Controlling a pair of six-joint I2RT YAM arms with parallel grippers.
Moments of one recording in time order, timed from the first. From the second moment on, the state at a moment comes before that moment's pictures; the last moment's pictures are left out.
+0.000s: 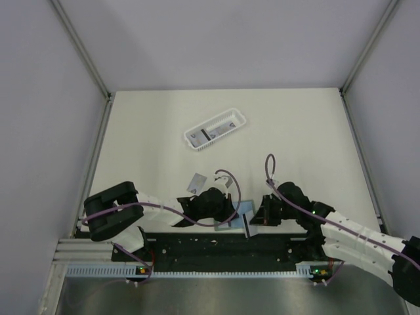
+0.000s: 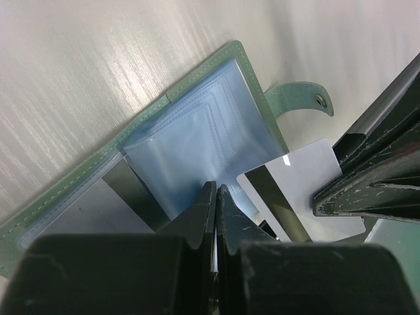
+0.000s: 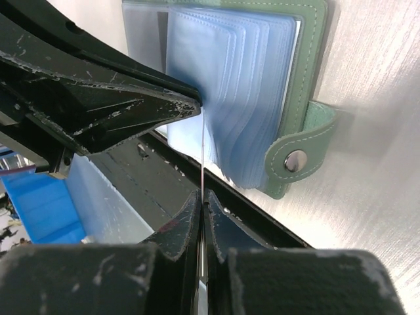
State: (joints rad) left arm -1.14 1.55 0.50 0.41 -0.01 -0.86; right arm 0.77 0.76 0.24 -0.24 -0.36 0.90
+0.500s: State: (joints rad) left arm -1.14 1.55 0.50 0.41 -0.01 -0.86; right arm 0.77 0.80 0.24 -0.27 -0.30 0.90
